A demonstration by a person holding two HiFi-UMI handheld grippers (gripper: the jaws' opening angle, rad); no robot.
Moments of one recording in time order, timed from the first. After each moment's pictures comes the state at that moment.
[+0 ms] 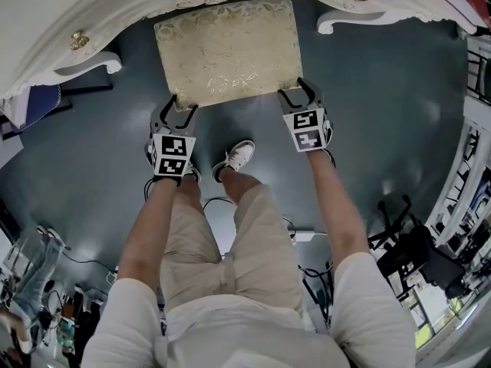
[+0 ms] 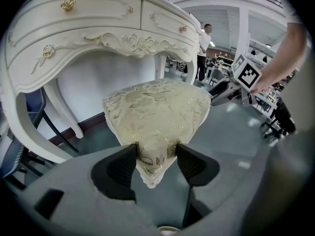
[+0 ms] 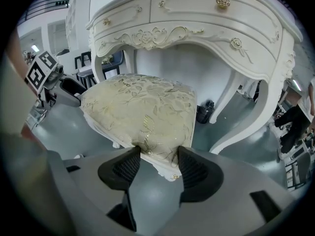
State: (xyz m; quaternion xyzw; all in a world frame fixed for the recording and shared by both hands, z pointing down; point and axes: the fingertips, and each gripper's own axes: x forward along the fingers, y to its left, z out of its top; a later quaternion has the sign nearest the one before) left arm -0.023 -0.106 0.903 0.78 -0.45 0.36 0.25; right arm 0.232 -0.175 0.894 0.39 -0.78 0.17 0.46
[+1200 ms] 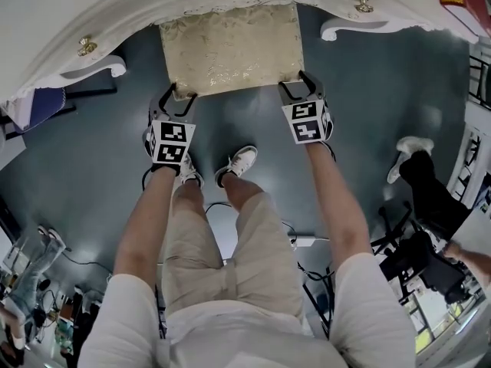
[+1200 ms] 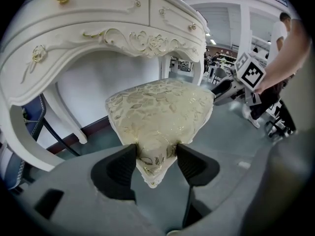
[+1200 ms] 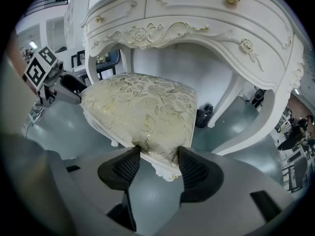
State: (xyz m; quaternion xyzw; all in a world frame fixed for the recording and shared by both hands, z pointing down) left arm -0.041 -0.151 0.902 0.77 -0.46 0.37 0.24; right arm 0.216 -0.212 0.895 0.40 -0.78 0.16 0.46
